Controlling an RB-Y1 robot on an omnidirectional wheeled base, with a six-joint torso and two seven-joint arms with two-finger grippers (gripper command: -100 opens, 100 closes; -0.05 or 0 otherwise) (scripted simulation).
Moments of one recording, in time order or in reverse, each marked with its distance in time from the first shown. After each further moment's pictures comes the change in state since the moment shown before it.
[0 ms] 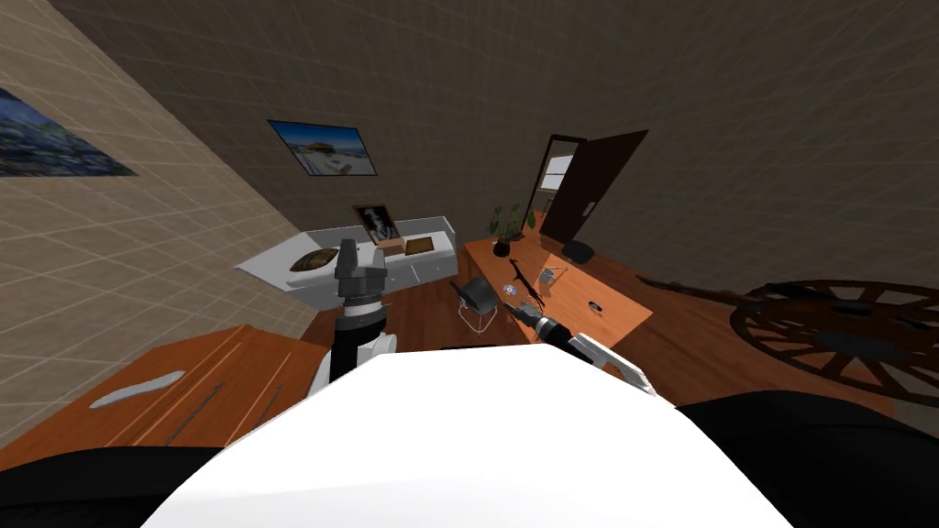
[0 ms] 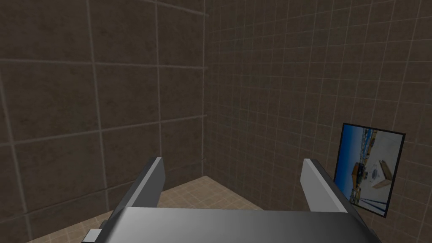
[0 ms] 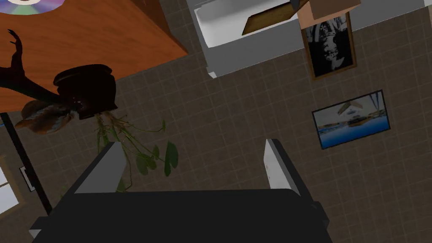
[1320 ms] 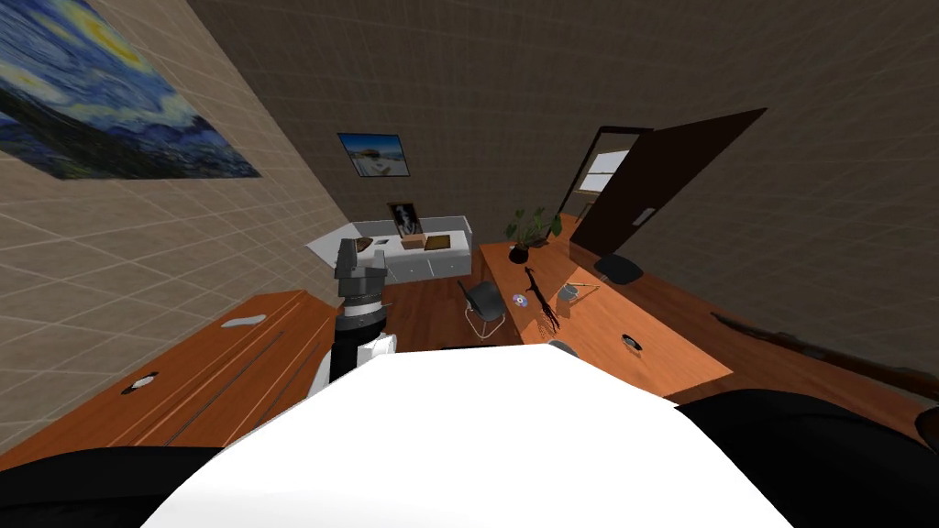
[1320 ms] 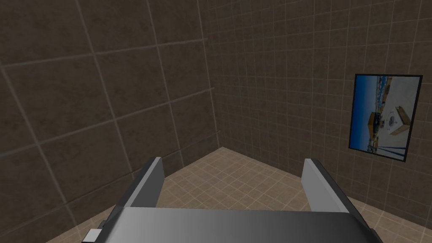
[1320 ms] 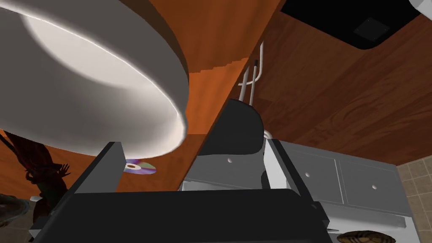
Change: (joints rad) left arm 0.000 0.000 0.000 0.000 0.000 0.000 0.000; right arm 0.155 -0.324 0.281 0.172 0.118 0.221 0.130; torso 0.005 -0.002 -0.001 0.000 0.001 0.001
